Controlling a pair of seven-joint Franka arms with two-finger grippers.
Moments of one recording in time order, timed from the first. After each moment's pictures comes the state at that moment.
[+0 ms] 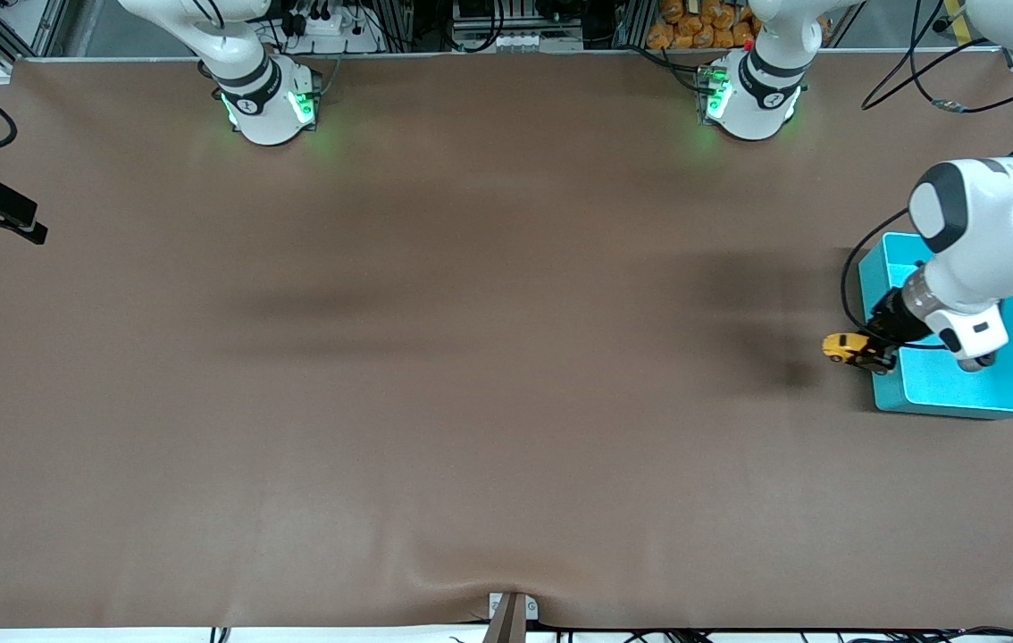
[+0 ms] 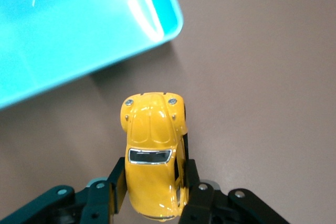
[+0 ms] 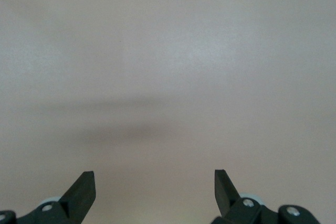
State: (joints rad) left arm 0.32 0.21 -0.23 -2.11 0.02 2.41 -0.99; right arm -0.03 0.02 -0.03 -1.49 0.00 1.50 -0.03
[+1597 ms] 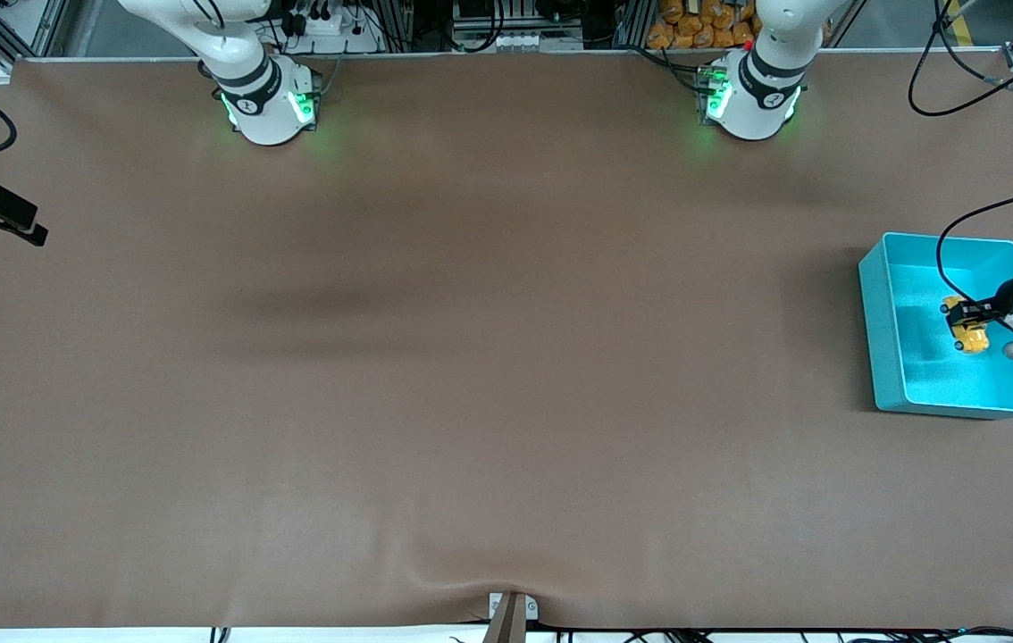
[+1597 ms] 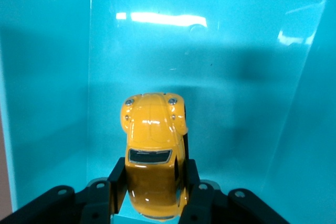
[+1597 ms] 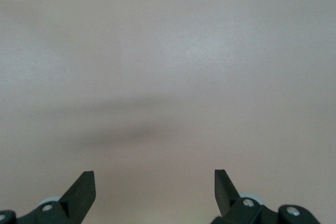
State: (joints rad) left arm 0.64 0.41 -0.22 -1.99 0.31 2.29 0.18; right arm -0.03 0.02 -0.03 -1.49 0.00 1.50 0.01
